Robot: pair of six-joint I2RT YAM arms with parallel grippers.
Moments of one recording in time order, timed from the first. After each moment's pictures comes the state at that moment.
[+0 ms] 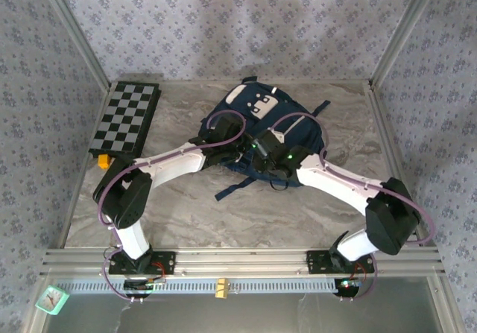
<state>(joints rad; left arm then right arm) -0.77 1.75 1.20 -0.12 0.04 -1.46 0.79 1.48 1.07 -0.56 0.23 0.83</state>
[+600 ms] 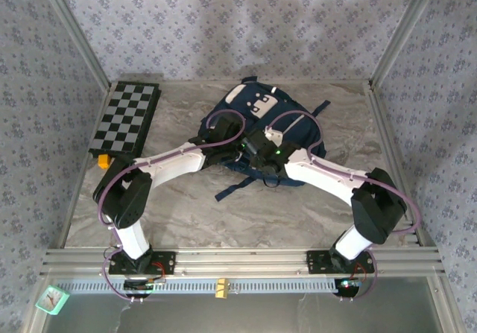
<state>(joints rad) -0.77 1.75 1.20 -0.11 0.03 -1.46 0.80 1.59 1.15 -0.63 0.36 0.96</state>
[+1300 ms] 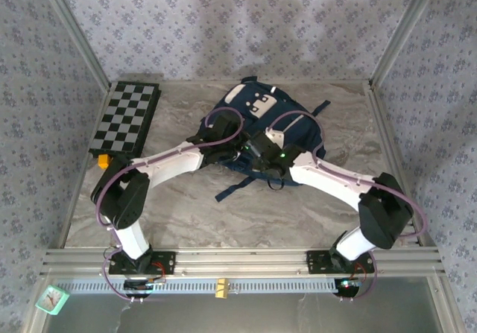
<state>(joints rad) -0.73 1.73 1.20 -0.14 0.05 -1.38 0.80 1.50 1.09 -0.63 0.36 0.84</state>
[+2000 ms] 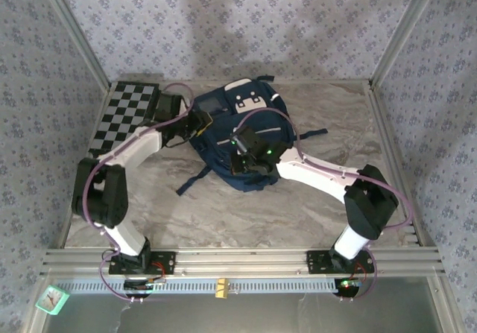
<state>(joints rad) -0.31 1.61 1.13 -0.22 0.39 -0.96 0.85 1.64 1.23 -0.50 0.06 0.56</state>
